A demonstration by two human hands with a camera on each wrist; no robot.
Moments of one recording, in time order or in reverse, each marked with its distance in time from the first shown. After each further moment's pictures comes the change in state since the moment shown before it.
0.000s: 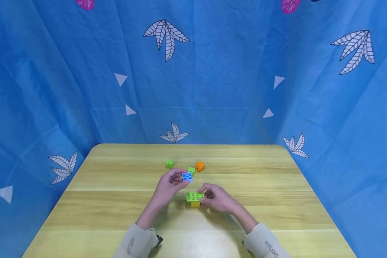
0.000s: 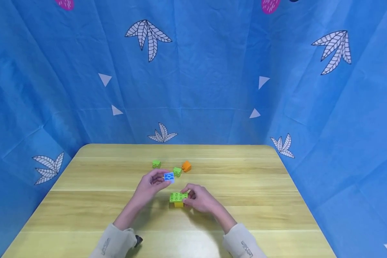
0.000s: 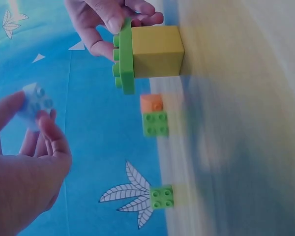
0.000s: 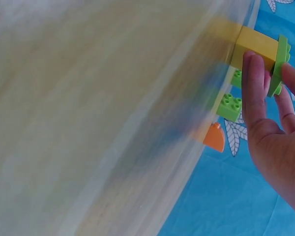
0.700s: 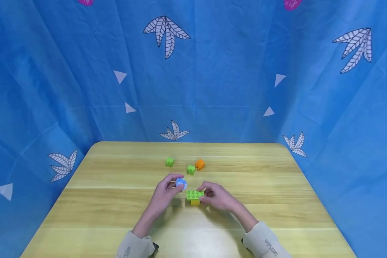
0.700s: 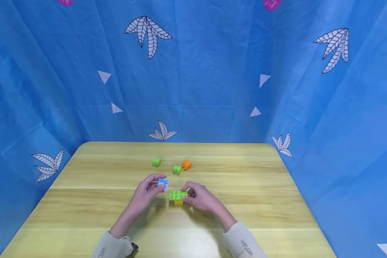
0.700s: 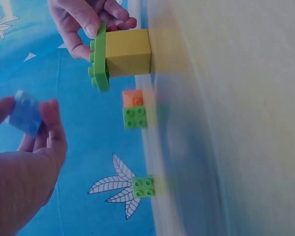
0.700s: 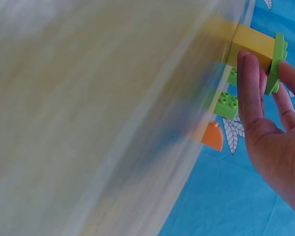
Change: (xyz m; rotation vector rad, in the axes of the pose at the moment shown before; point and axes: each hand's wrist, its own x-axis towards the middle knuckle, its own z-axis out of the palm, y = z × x) left_hand -0.022 -0.014 -0.002 -0.070 -0.010 -0.045; right_hand -0.001 0.000 -0.002 -0.007 -0.009 -0.004
